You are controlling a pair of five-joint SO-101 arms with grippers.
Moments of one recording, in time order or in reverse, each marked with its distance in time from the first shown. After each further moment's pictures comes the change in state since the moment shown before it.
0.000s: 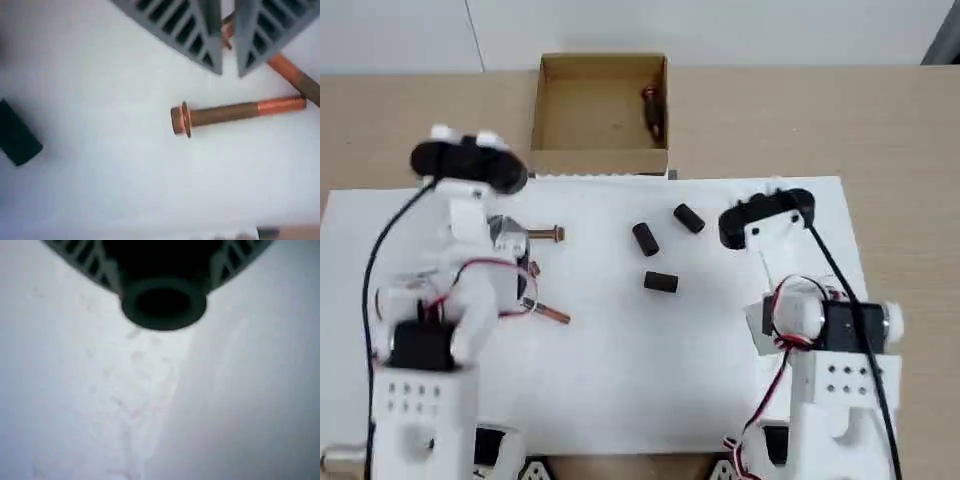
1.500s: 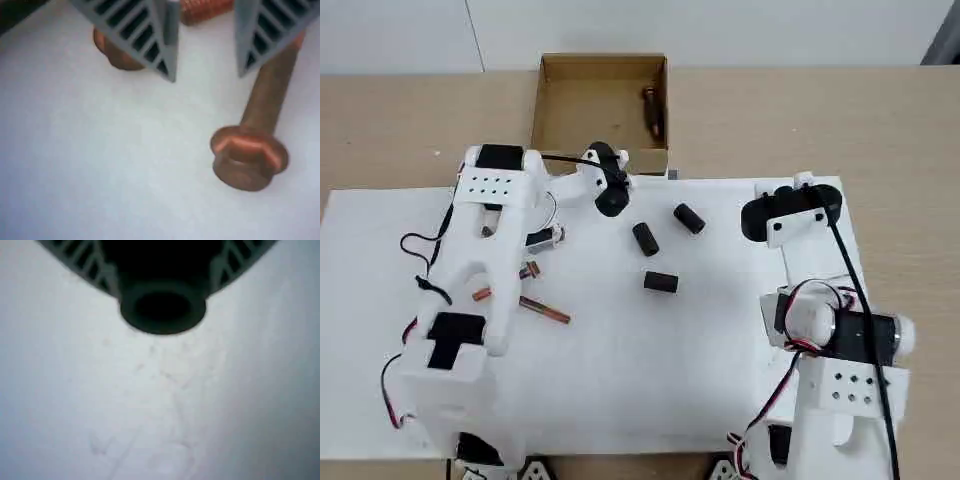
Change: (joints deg) left arm -0.1 70.6 -44.4 17.1 -63.0; right arm 4.4 -1.9 2.1 -6.2 0.0
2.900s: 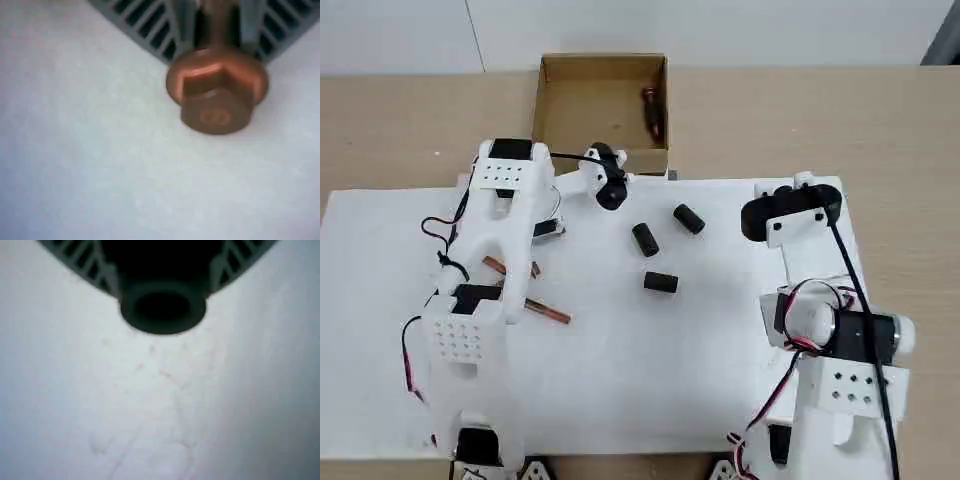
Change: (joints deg) left arm -0.8 19.4 -16.2 1.0 -0.4; right arm 0.0 0.0 0.0 0.0 0.0
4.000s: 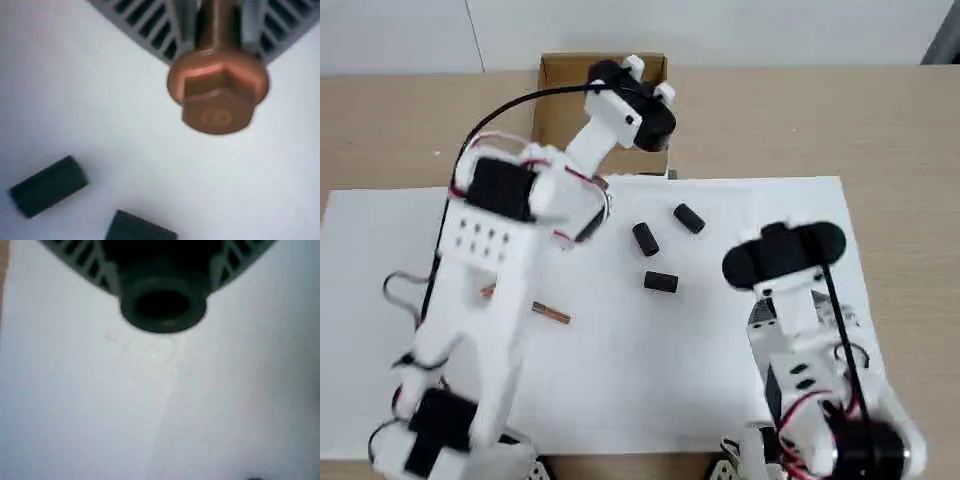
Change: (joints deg) left arm 16.2 -48.8 8.0 12.6 47.0; right arm -8.5 -25.8 0.5 0.9 -3.5
